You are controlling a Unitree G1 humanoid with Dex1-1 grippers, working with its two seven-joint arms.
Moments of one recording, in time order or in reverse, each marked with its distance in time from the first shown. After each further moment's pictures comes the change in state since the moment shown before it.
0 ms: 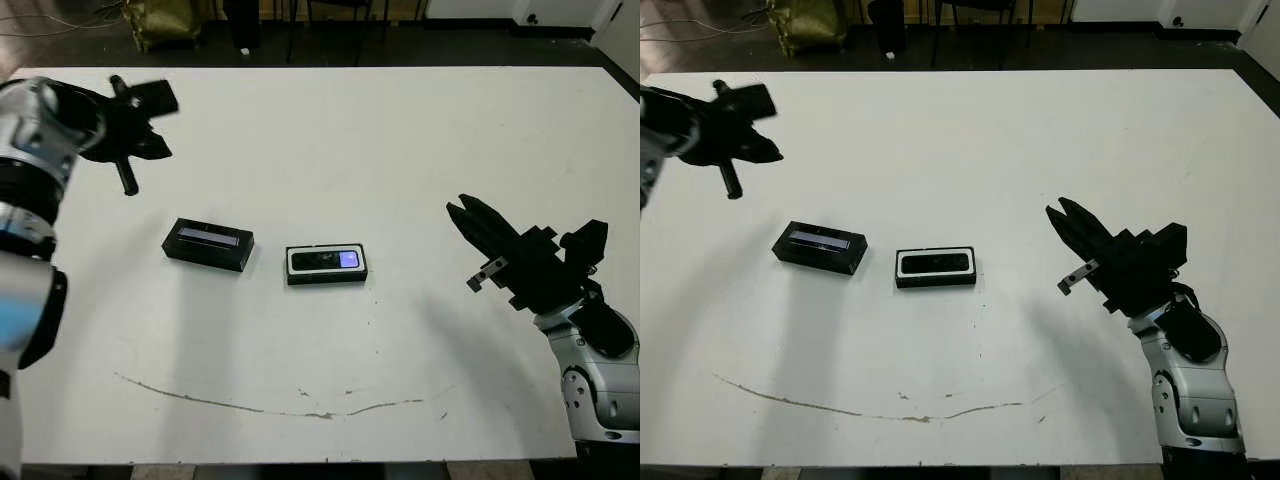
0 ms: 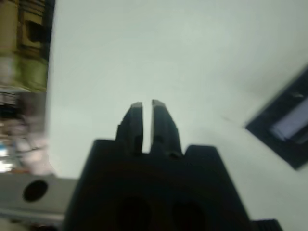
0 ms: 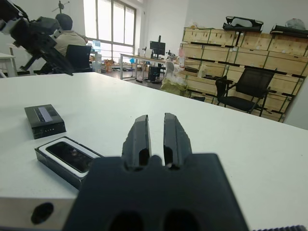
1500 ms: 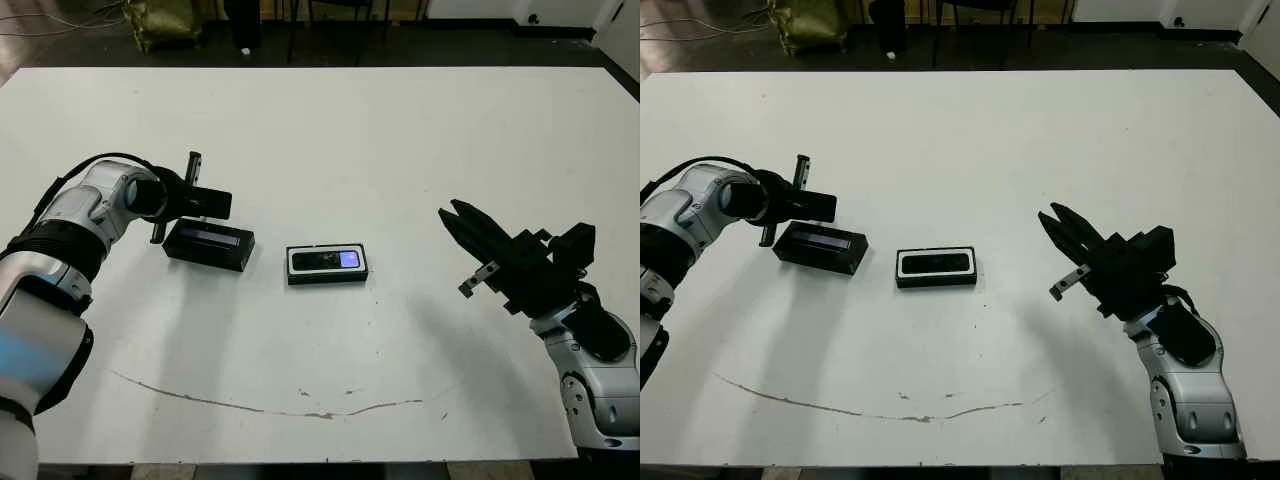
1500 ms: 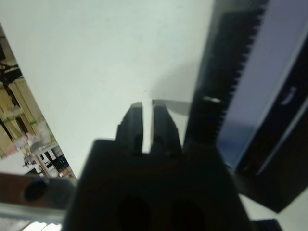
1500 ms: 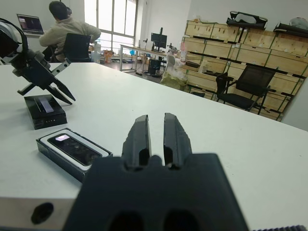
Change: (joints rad) left arm 0.183 -0.044 -0.164 -0.077 0.221 -0.273 0.126; right arm 0.025 -0.022 0.044 -0.053 -0.041 0.023 -0.045
